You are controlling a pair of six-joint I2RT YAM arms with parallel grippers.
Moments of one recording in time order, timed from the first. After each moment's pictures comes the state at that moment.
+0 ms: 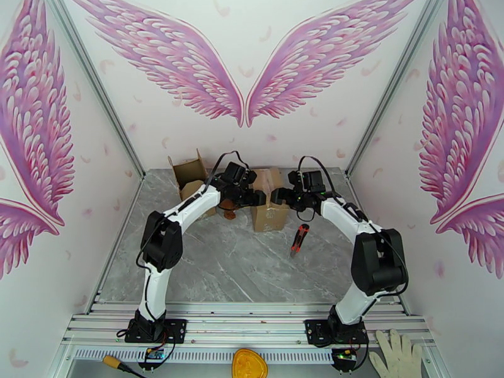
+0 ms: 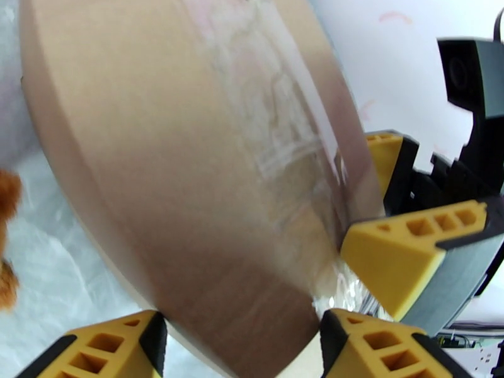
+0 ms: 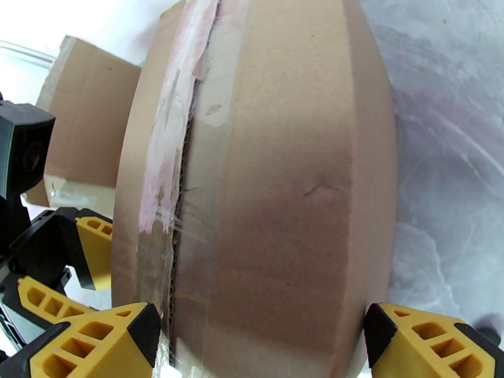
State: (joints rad) left arm -0.57 2.07 1.82 -0.65 0.53 -0.47; right arm 0.17 1.68 1.26 -0.39 -0.50 0.38
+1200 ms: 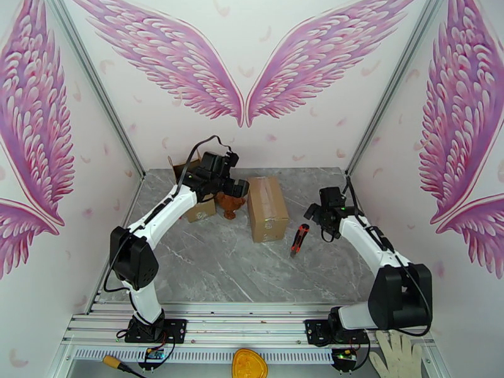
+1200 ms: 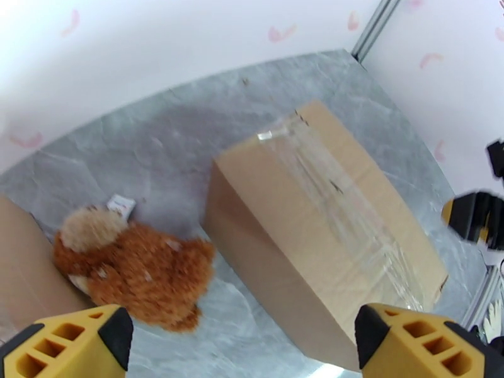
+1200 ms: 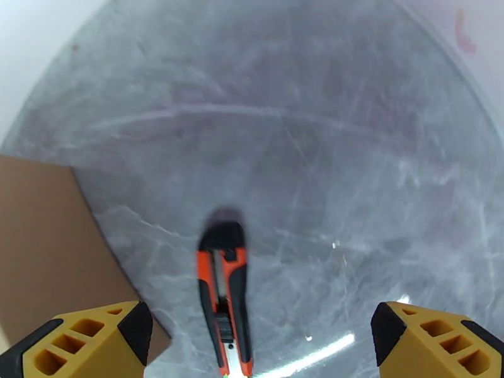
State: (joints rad) left arm -0.49 1.84 1.76 -0.57 0.16 -0.10; right arm 0.07 1.46 1.03 -0.68 0.16 0.71
